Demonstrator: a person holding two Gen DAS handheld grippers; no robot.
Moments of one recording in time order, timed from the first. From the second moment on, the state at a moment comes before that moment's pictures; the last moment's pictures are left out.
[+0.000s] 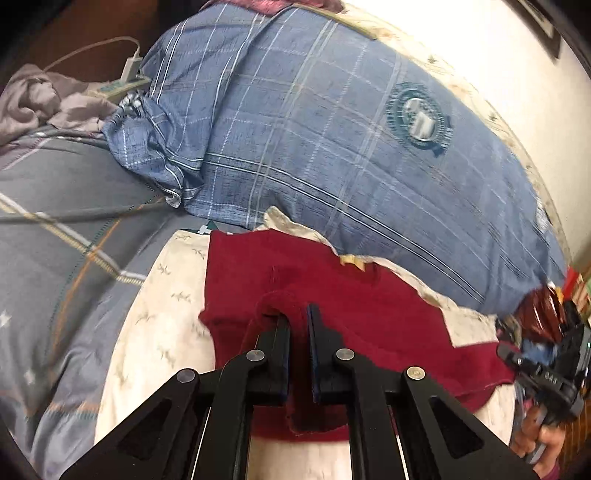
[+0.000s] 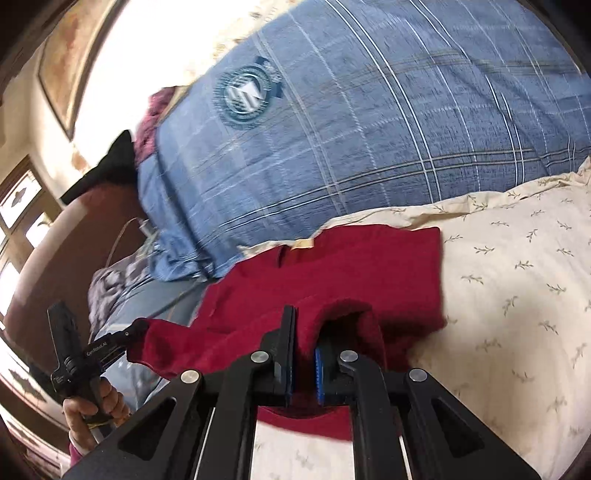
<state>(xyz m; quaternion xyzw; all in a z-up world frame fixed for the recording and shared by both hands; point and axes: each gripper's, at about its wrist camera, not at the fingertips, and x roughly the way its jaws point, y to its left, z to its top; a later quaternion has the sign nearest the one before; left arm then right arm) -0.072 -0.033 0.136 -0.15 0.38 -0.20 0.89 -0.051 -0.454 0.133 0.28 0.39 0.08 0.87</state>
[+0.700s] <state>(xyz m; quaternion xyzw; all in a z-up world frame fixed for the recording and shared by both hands) 0.007 -0.076 0.122 -0.11 0.37 -0.14 0.91 0.045 -0.458 0.096 0.25 0.42 0.05 0.87</state>
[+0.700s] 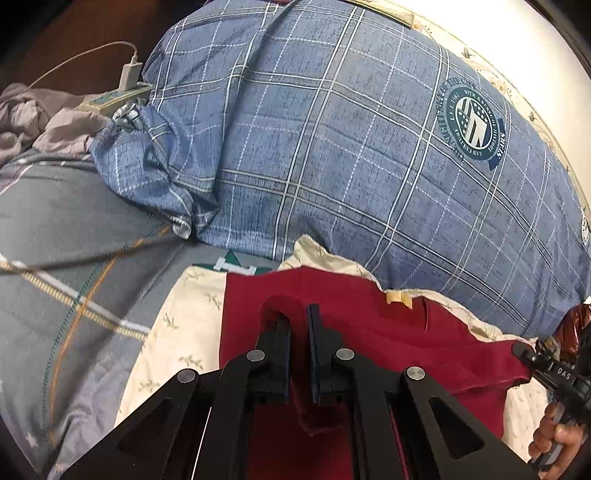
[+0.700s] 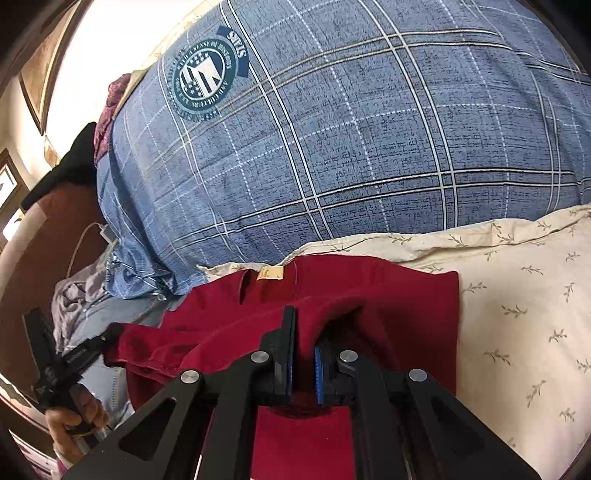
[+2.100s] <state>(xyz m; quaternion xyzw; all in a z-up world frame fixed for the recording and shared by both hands) 0.088 -0.091 0.065 -0.14 0.42 -0.15 0.89 0.098 -0.491 0.039 0.30 0.45 0.03 0.84</state>
